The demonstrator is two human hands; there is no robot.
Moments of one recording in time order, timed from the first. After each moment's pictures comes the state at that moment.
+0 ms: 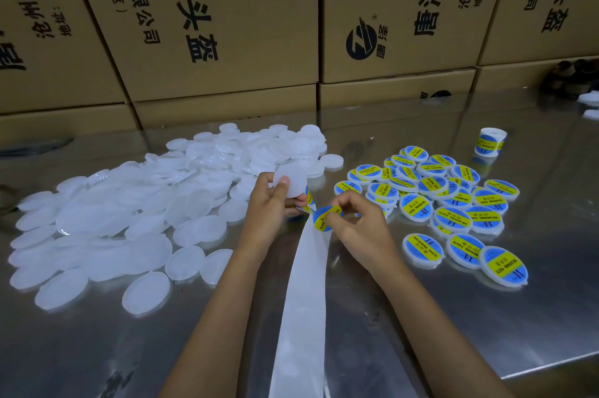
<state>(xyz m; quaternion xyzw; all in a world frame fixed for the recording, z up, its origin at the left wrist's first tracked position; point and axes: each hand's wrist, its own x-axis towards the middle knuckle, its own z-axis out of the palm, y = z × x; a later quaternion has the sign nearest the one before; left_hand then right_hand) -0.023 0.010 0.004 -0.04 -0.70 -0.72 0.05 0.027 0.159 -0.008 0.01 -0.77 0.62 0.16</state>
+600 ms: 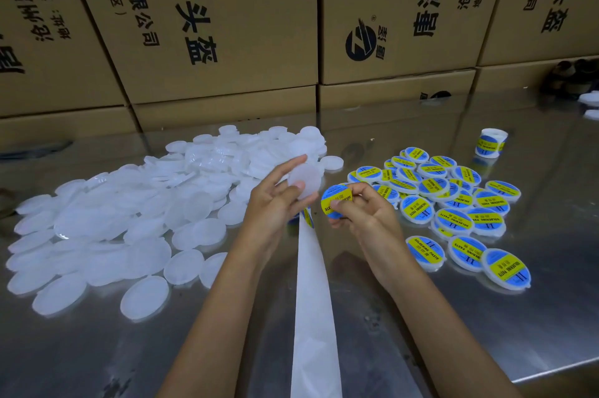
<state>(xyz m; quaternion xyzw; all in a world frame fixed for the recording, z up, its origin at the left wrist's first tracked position) -0.004 0.014 0.025 -0.12 -0.61 -0.78 0.01 0.032 0.164 0.006 0.02 -0.59 0.80 0.12</state>
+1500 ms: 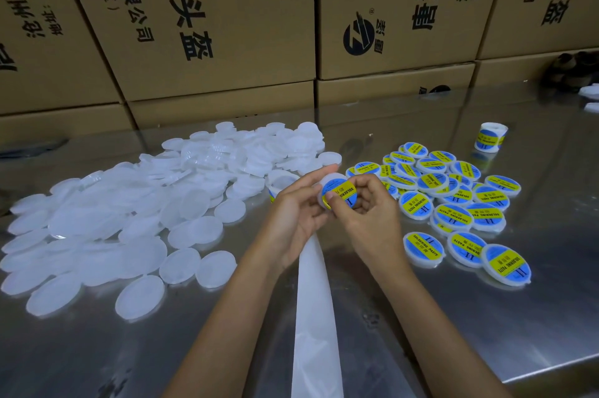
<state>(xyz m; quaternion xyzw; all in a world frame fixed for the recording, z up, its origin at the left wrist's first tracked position) 0.004 0.038 0.024 -0.11 -0.53 -0.82 -0.16 0.019 0.161 -0.010 0.03 -0.68 0.66 0.31</state>
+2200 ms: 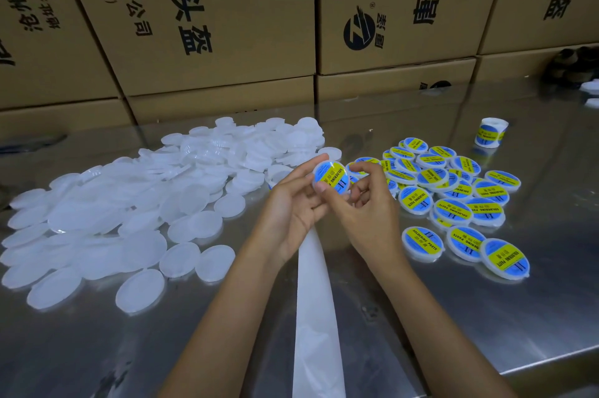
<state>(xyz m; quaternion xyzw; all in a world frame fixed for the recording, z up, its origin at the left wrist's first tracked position) 0.004 0.036 0.027 -0.09 -0.44 -0.88 -0.17 0.019 0.163 -0.012 -0.01 -0.76 0.56 0.33</state>
